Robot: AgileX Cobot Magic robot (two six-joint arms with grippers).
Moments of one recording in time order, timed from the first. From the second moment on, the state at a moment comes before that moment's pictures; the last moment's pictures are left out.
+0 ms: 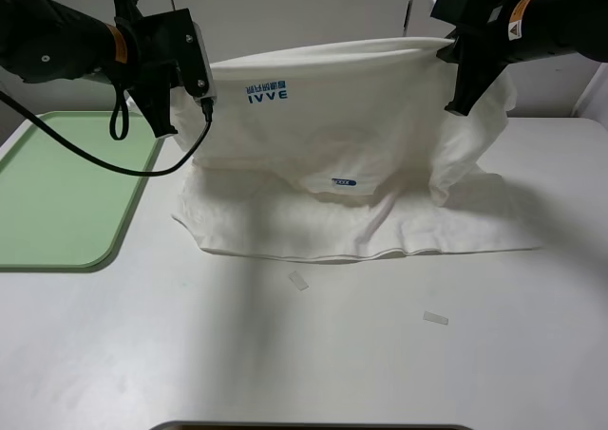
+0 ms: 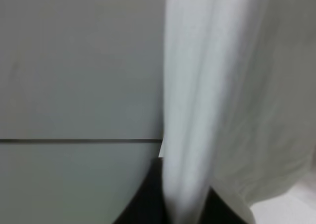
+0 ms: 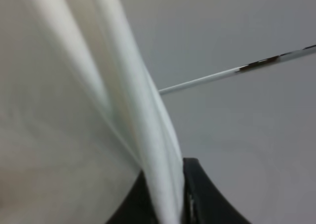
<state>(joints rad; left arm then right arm) -0.31 1.73 -1.05 0.66 -0.09 0.46 0.24 1.62 -1.05 -0.61 0.02 -0.42</state>
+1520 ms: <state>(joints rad) -0.36 1.73 -0.86 0.65 -0.04 0.44 0.25 1.62 -1.05 -0.07 0.71 -0.76</state>
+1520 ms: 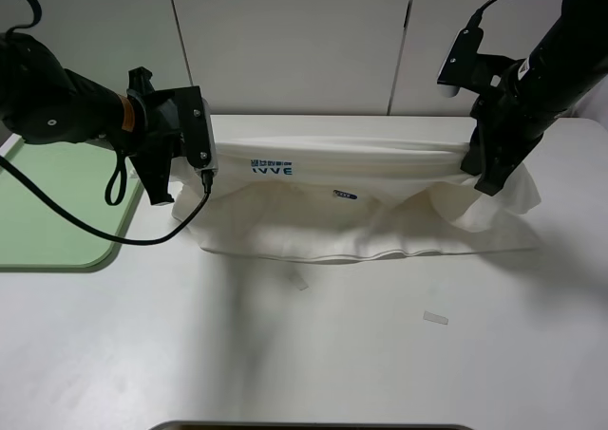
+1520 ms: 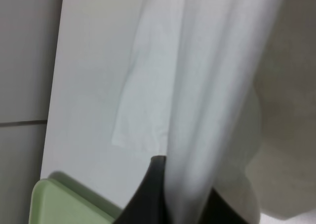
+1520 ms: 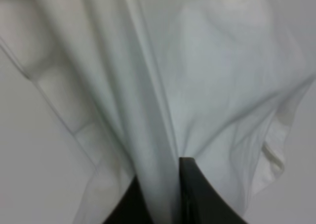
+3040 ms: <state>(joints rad) -0.34 1.59 -0.96 0.49 0.39 0.22 0.23 1.56 -1.06 -0.06 0.75 -0.56</state>
